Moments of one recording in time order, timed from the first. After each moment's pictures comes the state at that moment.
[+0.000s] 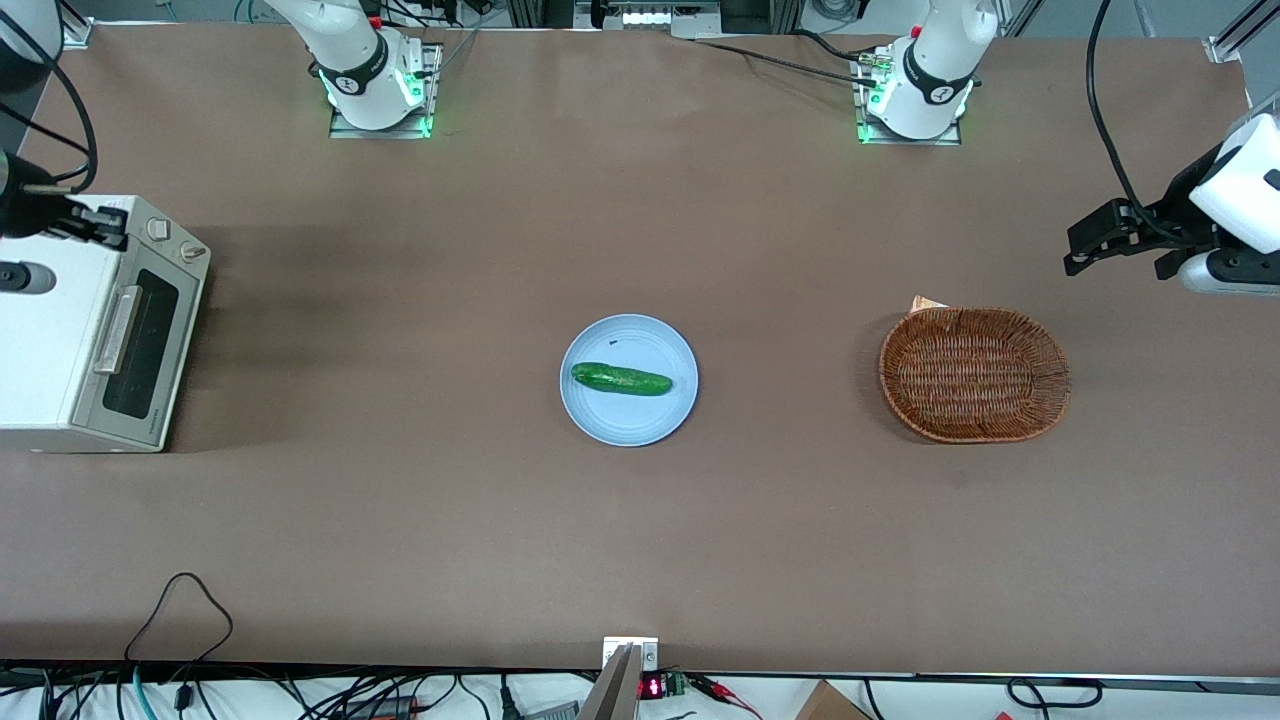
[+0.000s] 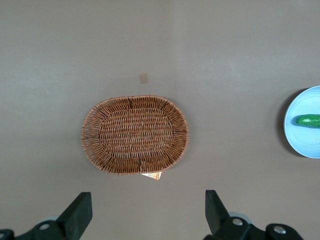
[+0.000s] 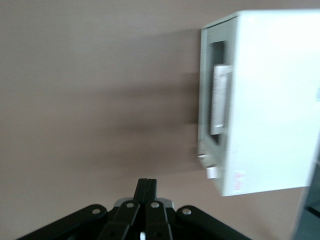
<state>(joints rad) -0.01 0.10 -0.03 -1.58 -0.20 1.49 0.01</state>
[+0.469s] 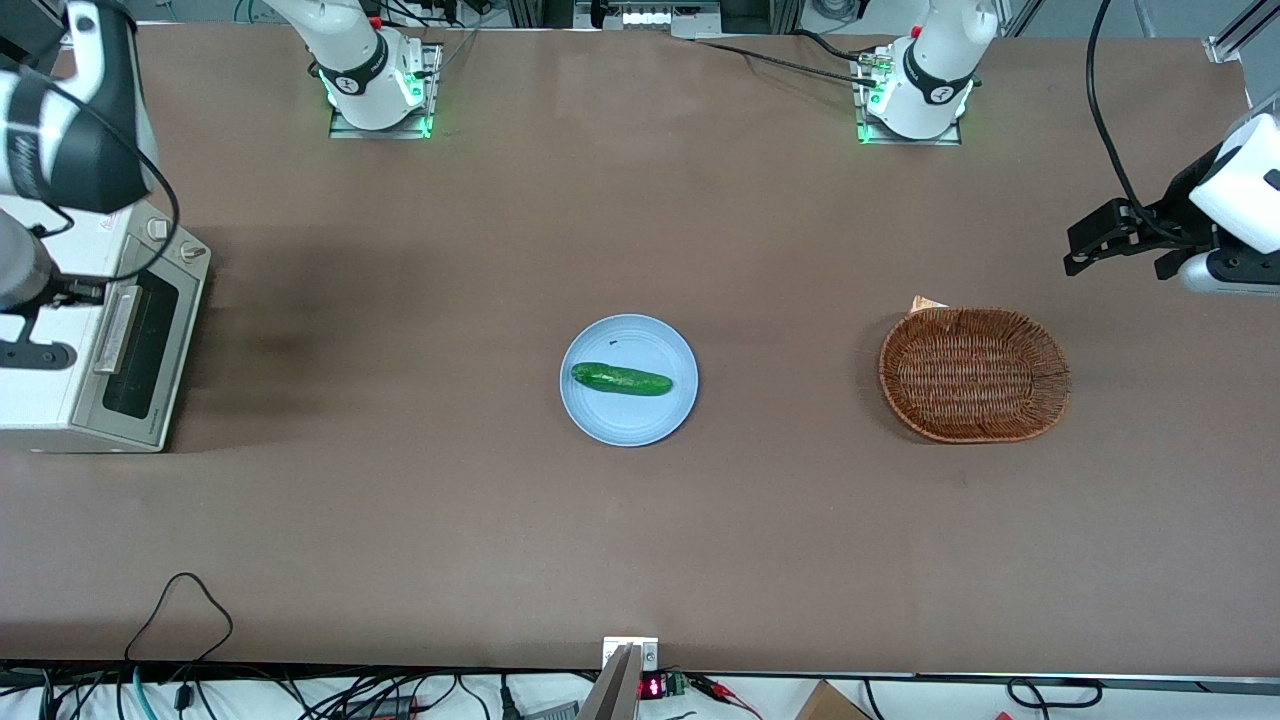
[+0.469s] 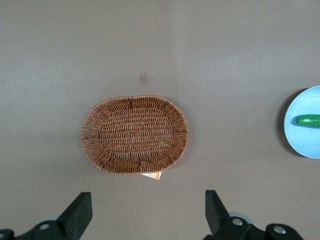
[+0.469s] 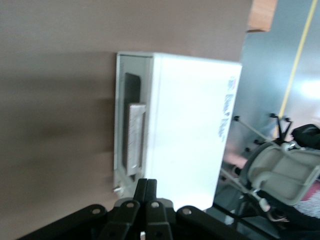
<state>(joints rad) 0.02 0.24 -0.03 -1.59 -0.60 1.65 0.05</state>
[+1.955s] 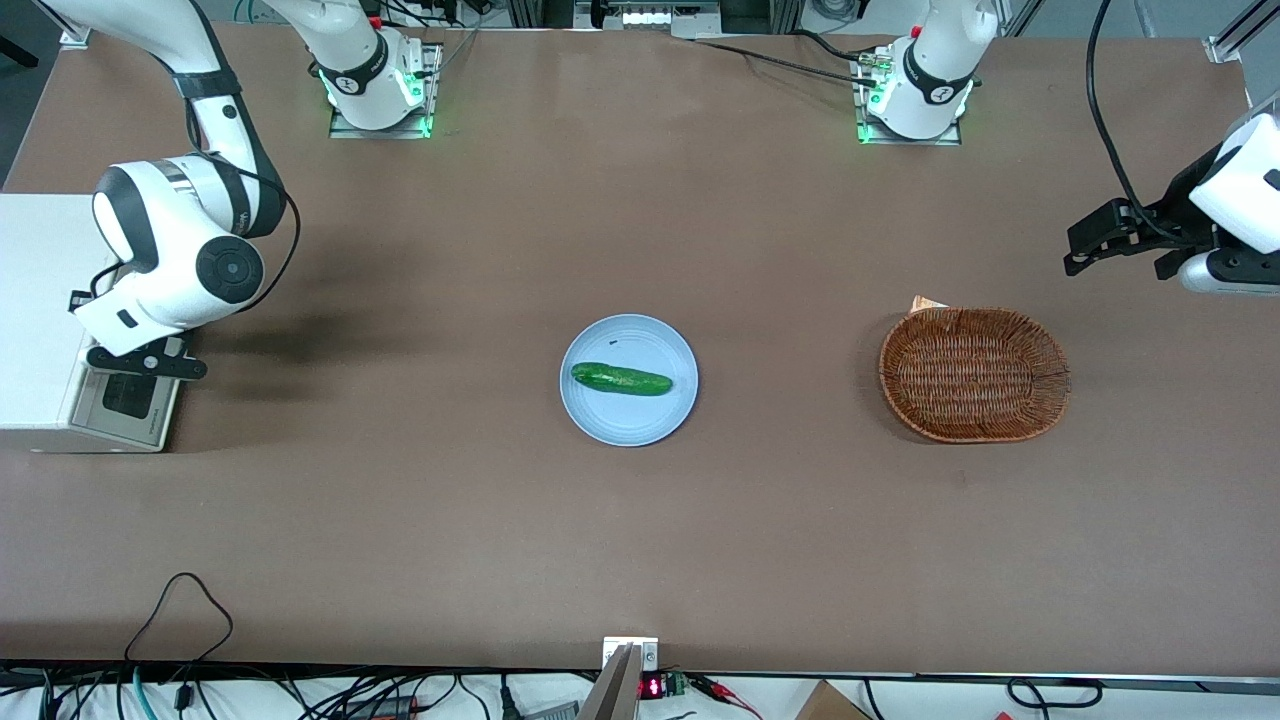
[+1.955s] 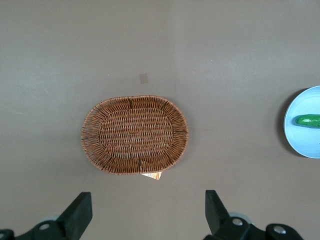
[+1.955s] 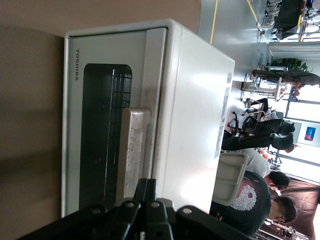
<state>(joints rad) 0.04 0.24 -0.02 -2.07 -1.09 1.93 0.56</state>
